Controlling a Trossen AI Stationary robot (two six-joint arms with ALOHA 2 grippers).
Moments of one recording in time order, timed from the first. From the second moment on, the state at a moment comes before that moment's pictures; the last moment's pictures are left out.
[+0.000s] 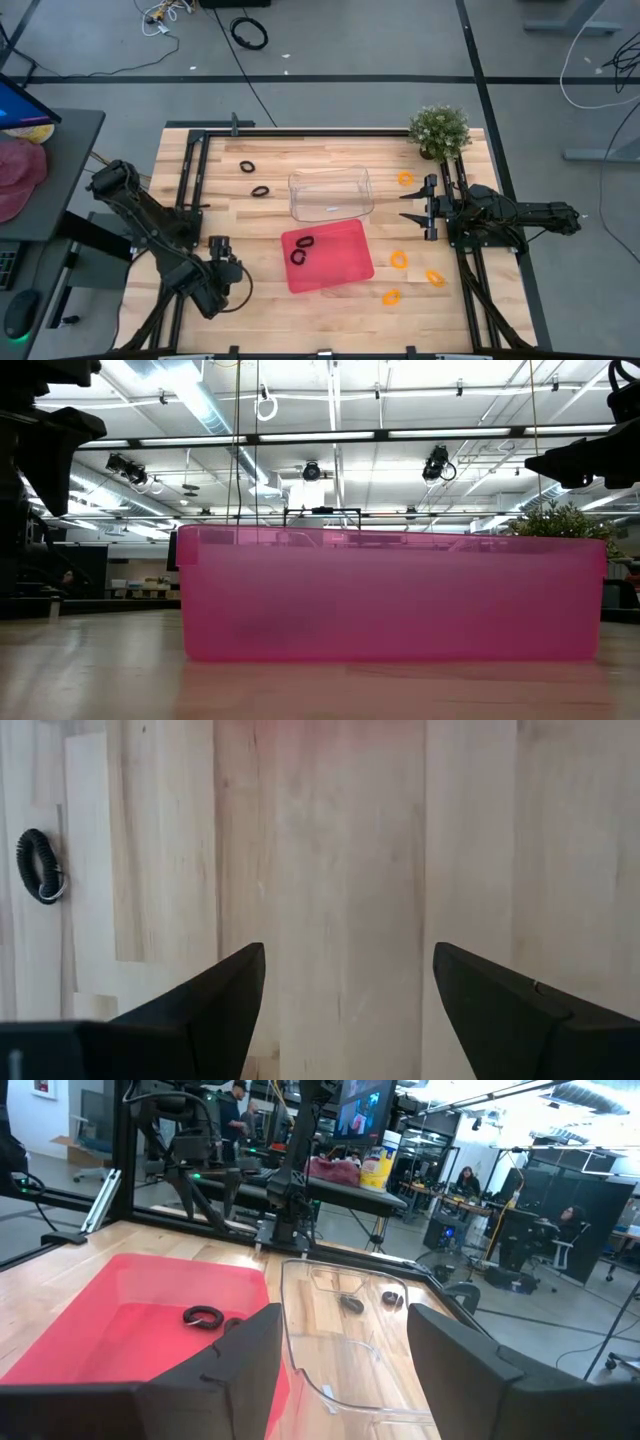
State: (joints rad) left arm -0.87 1.42 0.97 -1.05 -0.42 -0.82; right arm -0.03 0.01 0.02 0.02 0.00 -0.25
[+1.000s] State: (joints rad) left arm -0.78 1.40 0.97 -1.05 -0.43 -0.78; right arm -0.03 0.01 0.02 0.02 0.00 -0.25
